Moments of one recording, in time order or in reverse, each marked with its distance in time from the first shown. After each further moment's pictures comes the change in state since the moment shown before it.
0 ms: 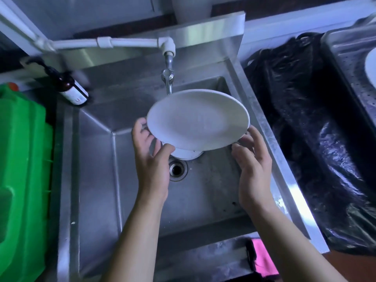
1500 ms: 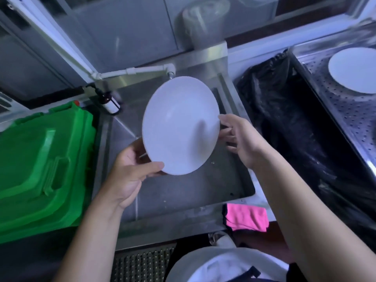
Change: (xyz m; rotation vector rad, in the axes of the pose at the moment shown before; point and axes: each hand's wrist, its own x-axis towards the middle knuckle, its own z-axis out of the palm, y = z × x) left_hand -0.149 0.081 -0.027 0.072 -0.291 -0.104; right_hand -0.029 -0.079 -0.090 -0.154 -0.393 0.378
